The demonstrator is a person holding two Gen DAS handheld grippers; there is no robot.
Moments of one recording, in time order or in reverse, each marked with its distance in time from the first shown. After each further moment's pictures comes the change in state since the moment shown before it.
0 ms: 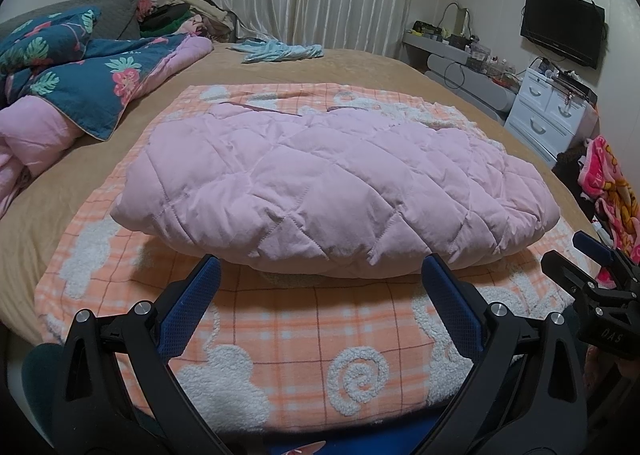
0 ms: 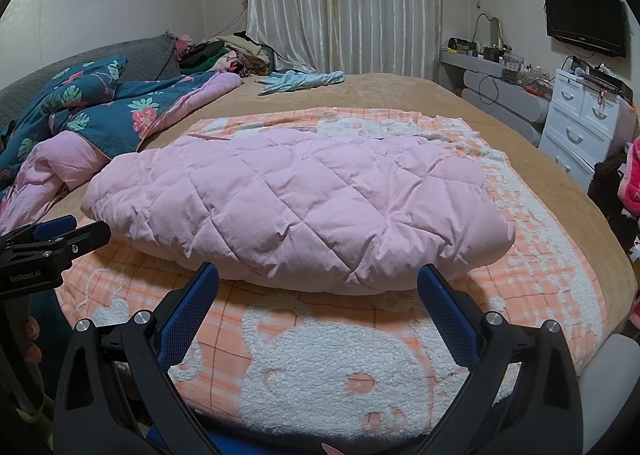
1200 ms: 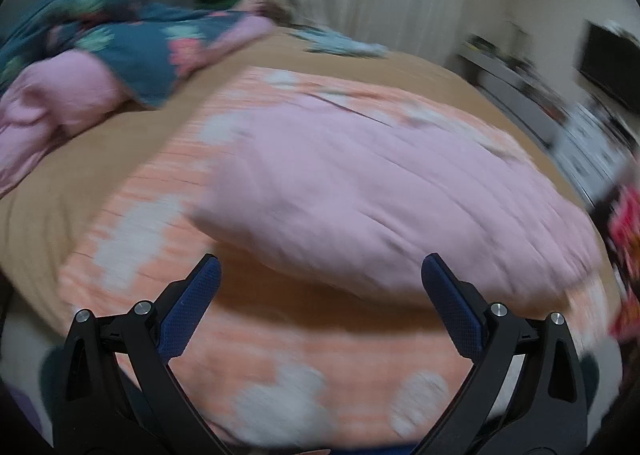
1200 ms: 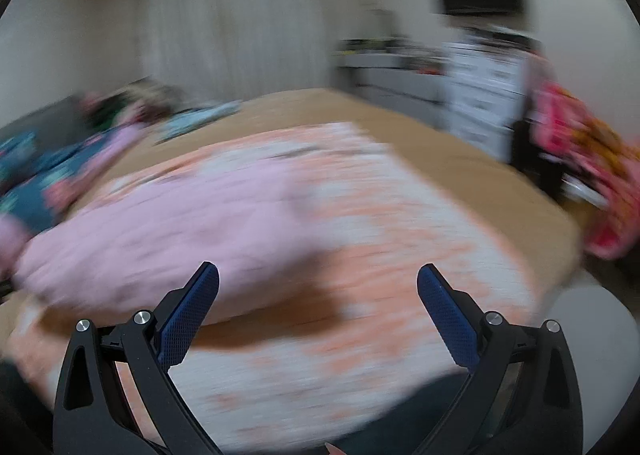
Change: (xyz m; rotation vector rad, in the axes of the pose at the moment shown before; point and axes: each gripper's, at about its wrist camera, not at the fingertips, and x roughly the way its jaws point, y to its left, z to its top) left arm 0.014 0.088 0.027 -0.202 0.022 0.143; right arm -0.025 -0.173 -0.006 0.311 -0.078 -0.344
